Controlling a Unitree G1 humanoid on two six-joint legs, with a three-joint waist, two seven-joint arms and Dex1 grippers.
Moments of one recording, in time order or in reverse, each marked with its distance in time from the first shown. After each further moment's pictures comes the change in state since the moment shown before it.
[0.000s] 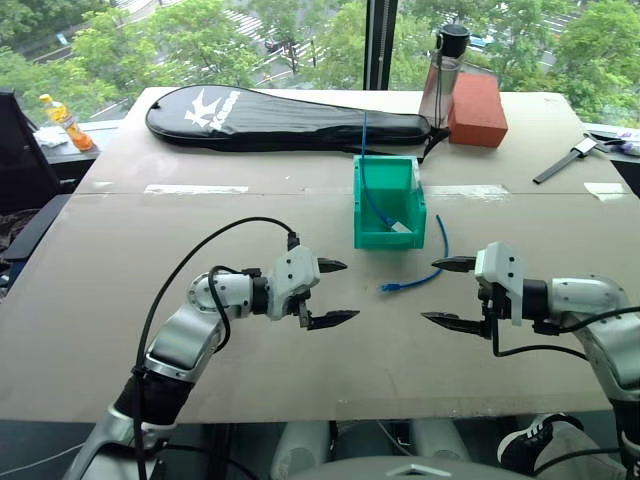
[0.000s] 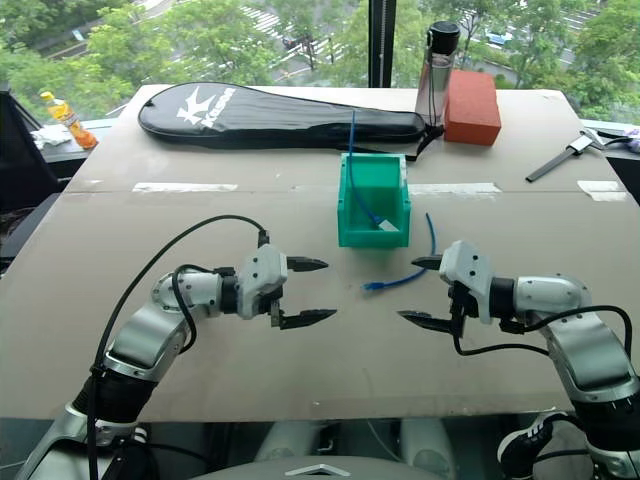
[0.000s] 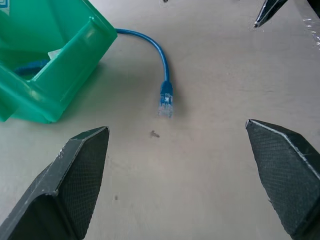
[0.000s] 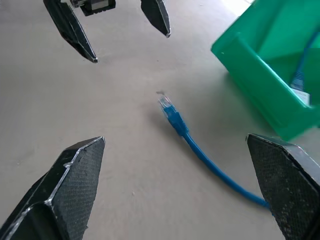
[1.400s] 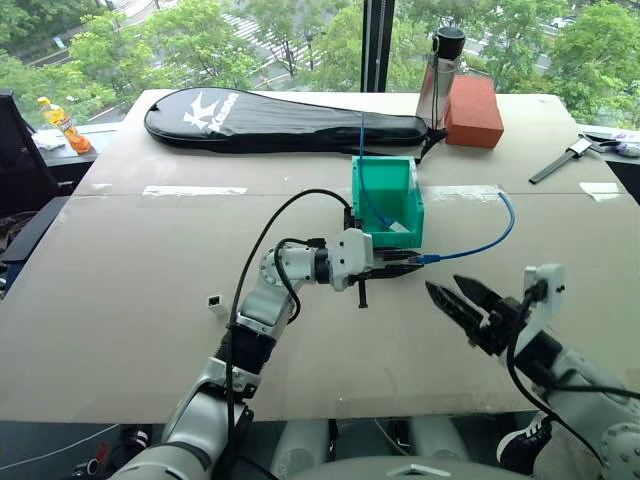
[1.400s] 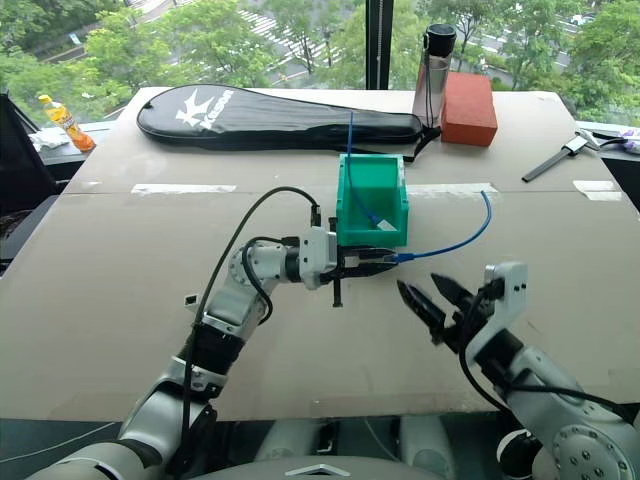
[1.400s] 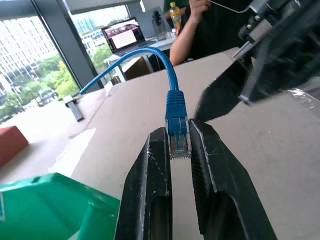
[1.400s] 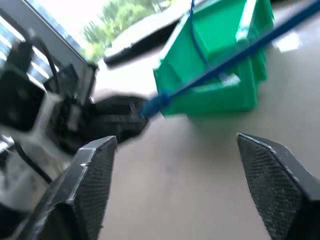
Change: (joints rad) left arm -0.214 -0.354 -0.033 0.324 0.055 -0.477 -0.061; right arm 0.169 0.466 -0.197 -0.318 0.853 0.395 -0.956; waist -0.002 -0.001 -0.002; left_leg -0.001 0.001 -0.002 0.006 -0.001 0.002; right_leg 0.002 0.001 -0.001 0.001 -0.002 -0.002
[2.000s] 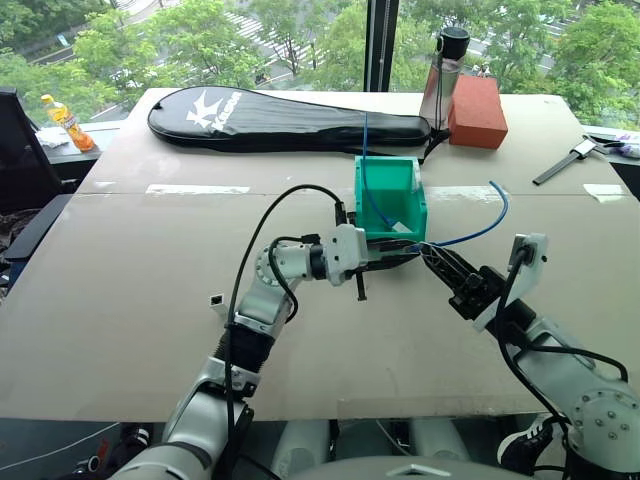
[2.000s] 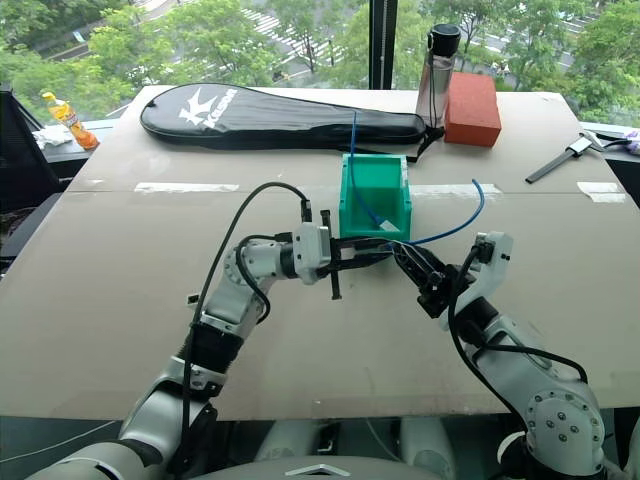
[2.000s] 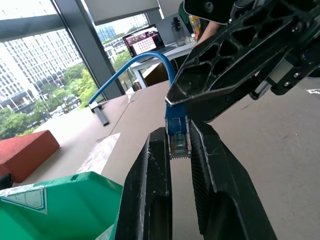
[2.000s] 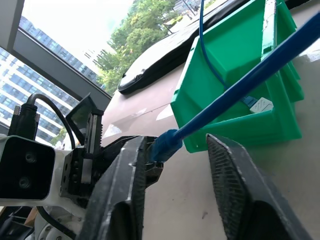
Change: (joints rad) left arm 0.012 0.005 0.021 0.006 0.001 -0.039 0.029; right arm -0.078 -0.024 0.124 0.092 0.122 -0.112 -0.176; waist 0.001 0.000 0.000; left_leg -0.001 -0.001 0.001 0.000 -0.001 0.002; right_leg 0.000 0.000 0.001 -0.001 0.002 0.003
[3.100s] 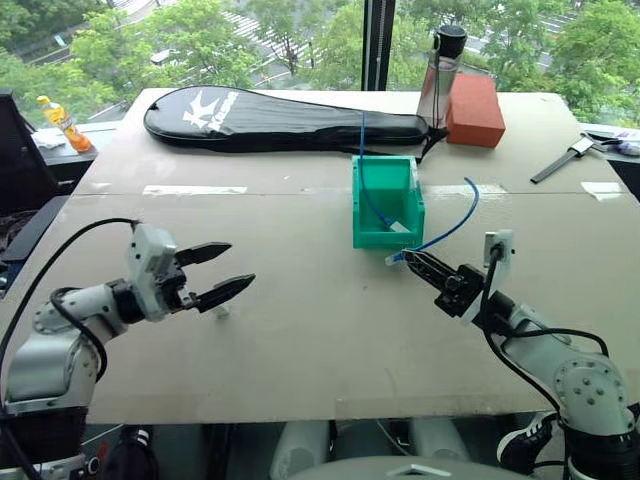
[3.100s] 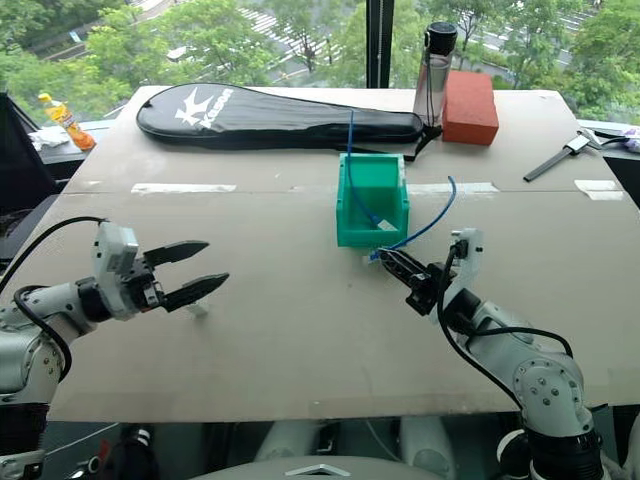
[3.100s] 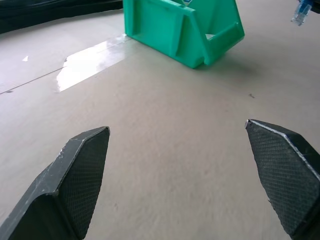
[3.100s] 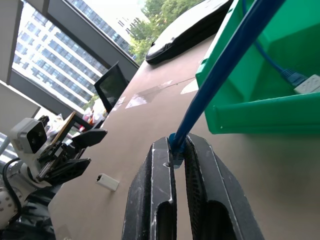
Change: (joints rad) left arm 0.499 0.537 0.609 -0.210 -0.338 0.570 -0.056; right arm -0.091 -0.112 0.110 0.187 -0.061 -0.020 0.259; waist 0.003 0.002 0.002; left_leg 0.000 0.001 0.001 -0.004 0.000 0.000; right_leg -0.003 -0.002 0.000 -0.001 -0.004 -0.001
